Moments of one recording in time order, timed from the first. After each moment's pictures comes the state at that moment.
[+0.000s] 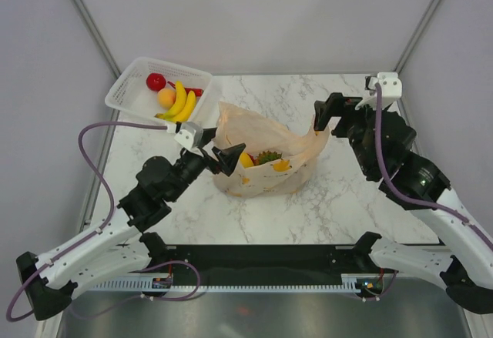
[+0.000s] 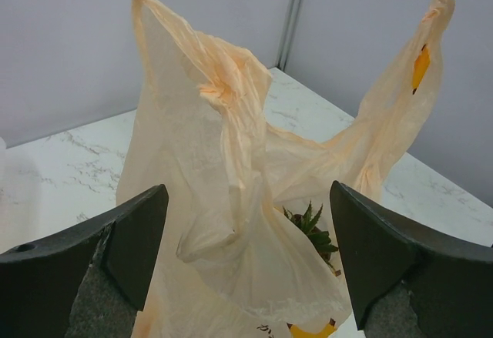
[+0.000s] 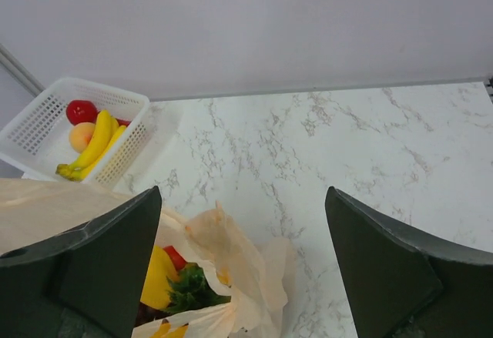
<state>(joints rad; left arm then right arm) -0.87 0.76 0.72 0.20 -0.18 -0.11 0.79 0.92 1.26 -0.44 0.67 0.28</state>
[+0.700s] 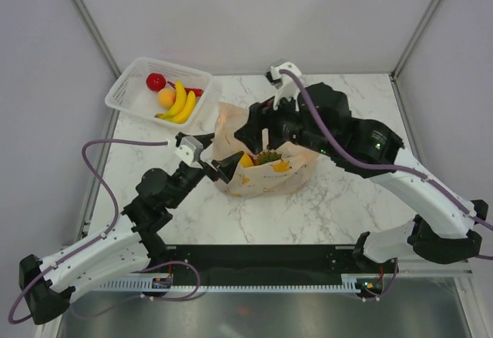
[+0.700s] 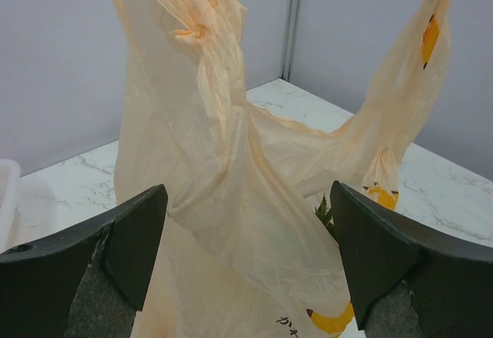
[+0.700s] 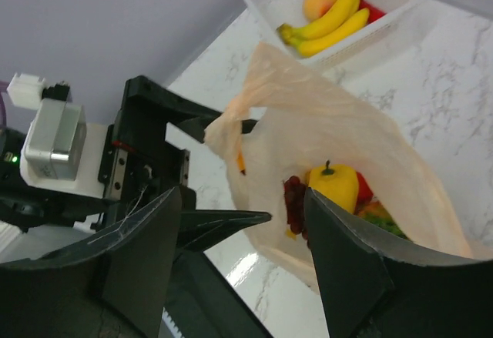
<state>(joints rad) -0.87 0.69 0.55 0.37 -0.15 -0.01 0.99 1.34 1.84 -0.77 0.13 0.36</state>
